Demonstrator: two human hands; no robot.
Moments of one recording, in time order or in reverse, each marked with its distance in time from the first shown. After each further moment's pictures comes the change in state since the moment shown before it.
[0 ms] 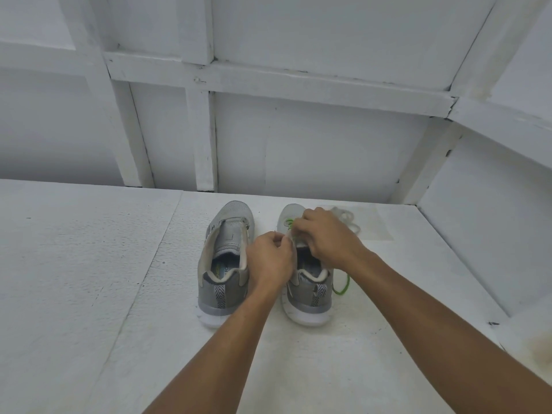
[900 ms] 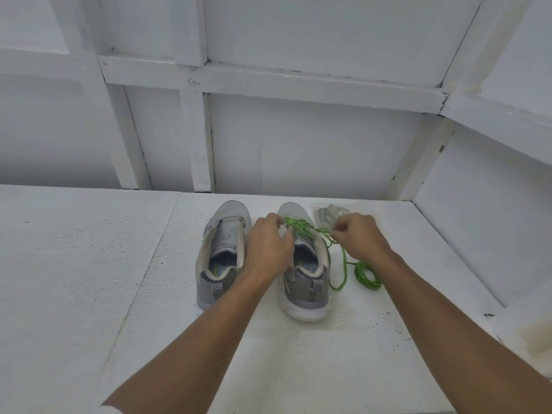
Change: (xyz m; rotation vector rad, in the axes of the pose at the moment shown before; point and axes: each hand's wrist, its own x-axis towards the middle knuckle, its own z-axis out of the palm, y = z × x) left_hand 0.017 0.002 -0.003 0.266 -0.123 0.296; right_hand -0.030 0.039 -0.008 0.236 0.036 0.682
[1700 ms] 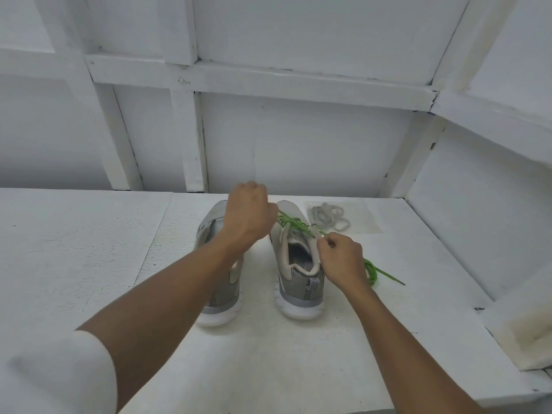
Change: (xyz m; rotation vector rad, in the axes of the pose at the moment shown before) left_hand 0.052 0.013 -0.033 0.493 0.044 0.288; right_hand -0.053 -0.025 0.025 0.289 0.129 0.168
